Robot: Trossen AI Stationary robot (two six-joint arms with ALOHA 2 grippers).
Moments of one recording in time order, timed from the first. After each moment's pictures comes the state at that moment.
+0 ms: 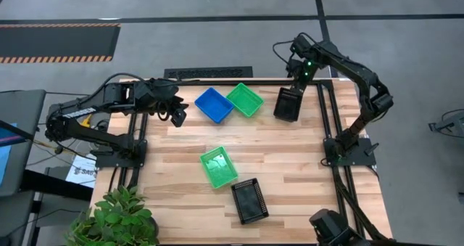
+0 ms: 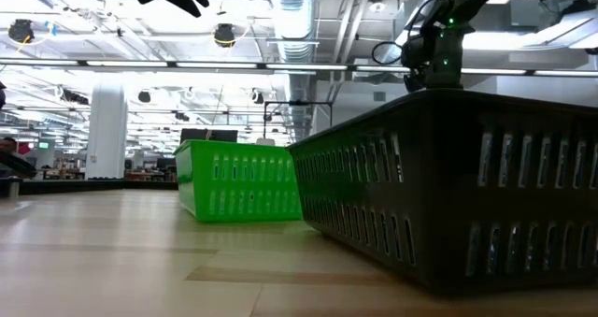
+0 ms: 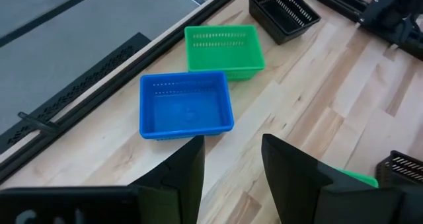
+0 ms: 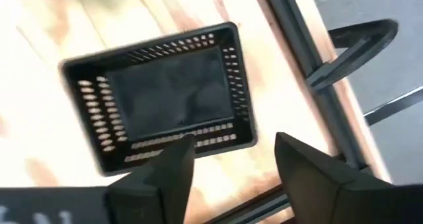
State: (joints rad) left arm 0.17 1.10 1.36 -1.05 -0.30 -0.46; right arm -0.98 1.63 1.44 -1.21 -0.03 -0.46
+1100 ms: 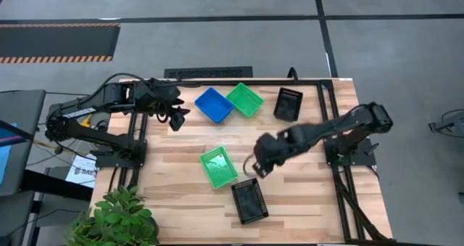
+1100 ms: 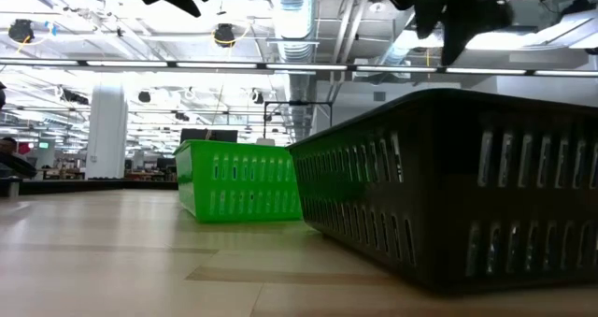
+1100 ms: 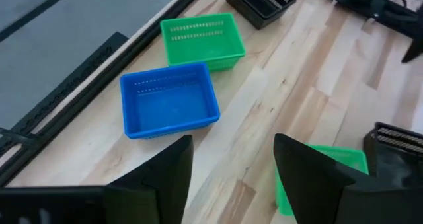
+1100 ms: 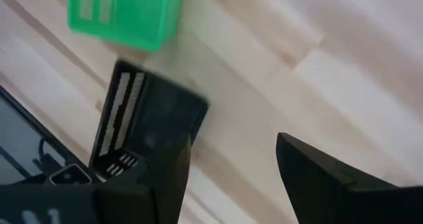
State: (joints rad) left arm 0.17 1.10 1.36 -1.06 -0.21 -0.36; right arm 0.26 1.61 1.42 -1.04 0.00 1.16
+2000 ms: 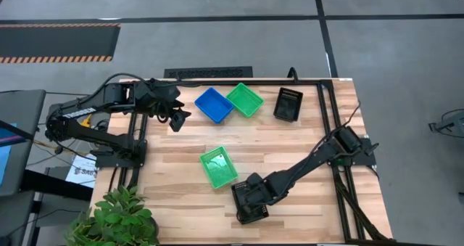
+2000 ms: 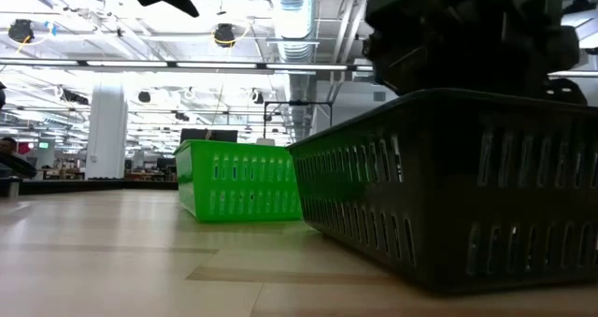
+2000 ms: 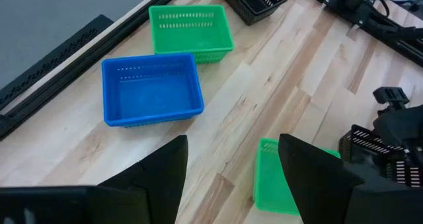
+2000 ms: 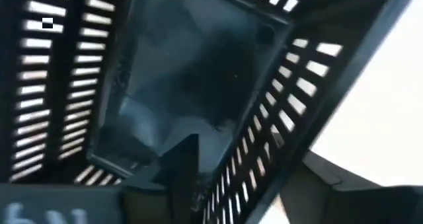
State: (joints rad) left arm 0.17 1.10 1.36 -1.06 -0.16 -0.46; right arm 0.50 2.02 1.42 -0.74 0.01 1.39
